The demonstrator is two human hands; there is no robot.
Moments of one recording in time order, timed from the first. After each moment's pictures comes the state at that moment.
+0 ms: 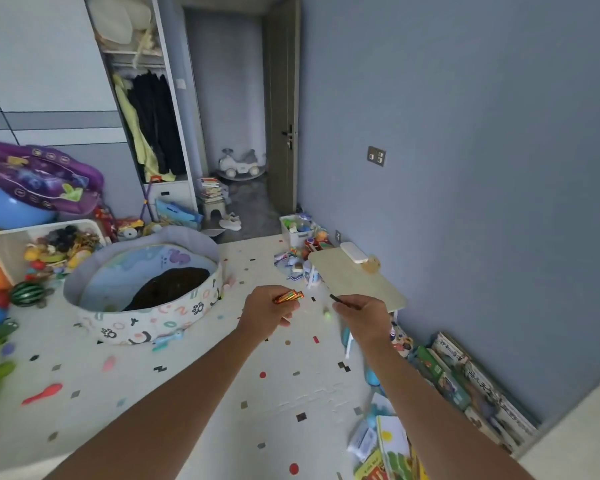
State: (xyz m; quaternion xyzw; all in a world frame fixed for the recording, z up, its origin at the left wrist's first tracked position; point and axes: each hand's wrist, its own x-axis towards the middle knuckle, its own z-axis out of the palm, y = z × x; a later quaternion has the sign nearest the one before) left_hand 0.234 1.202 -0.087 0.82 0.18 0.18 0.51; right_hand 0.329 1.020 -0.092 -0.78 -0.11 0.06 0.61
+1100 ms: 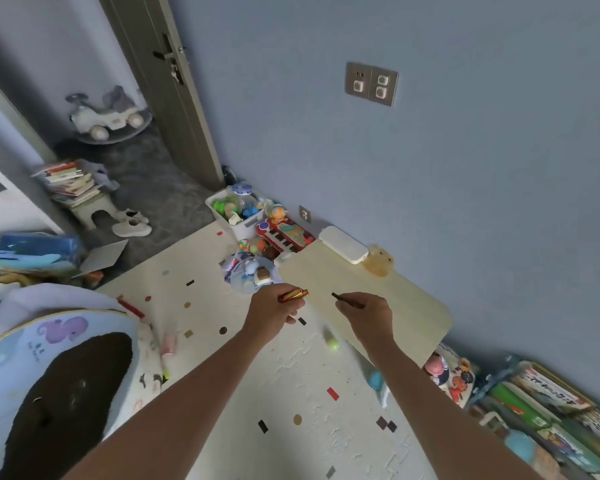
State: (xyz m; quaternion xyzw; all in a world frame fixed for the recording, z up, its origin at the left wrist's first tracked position) left_hand 0.929 1.608 -0.233 0.83 0.12 -0.04 0.54; right_hand 0.946 1.412 -0.247 -0.80 0.12 0.08 0.58
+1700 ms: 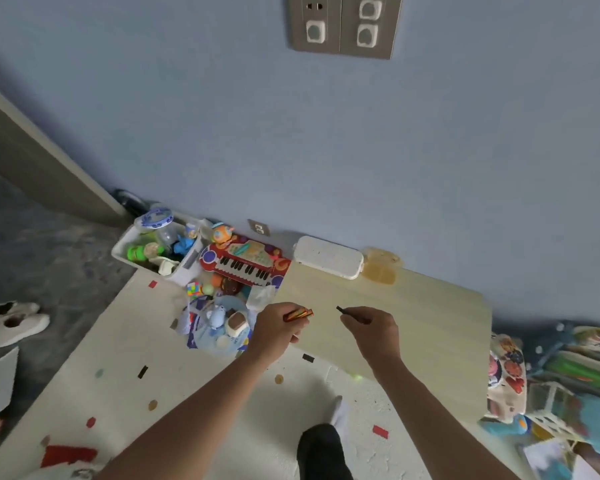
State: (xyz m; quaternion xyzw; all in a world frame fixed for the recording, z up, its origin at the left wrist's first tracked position) left_hand 1.290 1.705 -0.389 0.84 -0.01 -0.24 0.49; right_hand 1.225 1.520 -0.385 -0.74 0.34 0.03 0.58
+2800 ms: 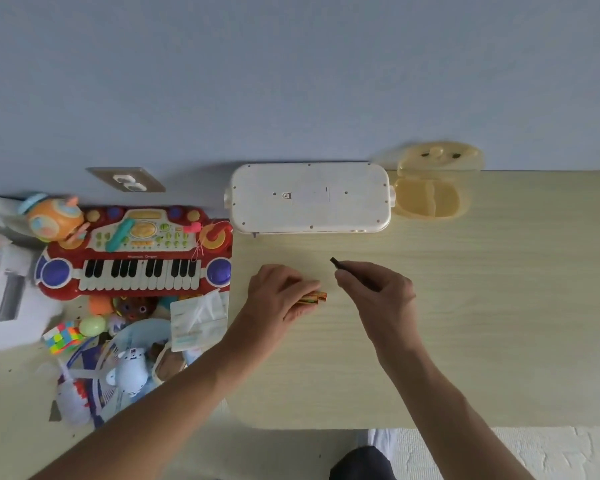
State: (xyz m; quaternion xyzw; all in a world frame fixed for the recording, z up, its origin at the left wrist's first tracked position) left_hand 1.516 1.695 -0.809 0.82 -0.50 -0.10 0.26; right_hand 1.411 1.543 -0.728 -0.64 0.48 -0.10 0.59
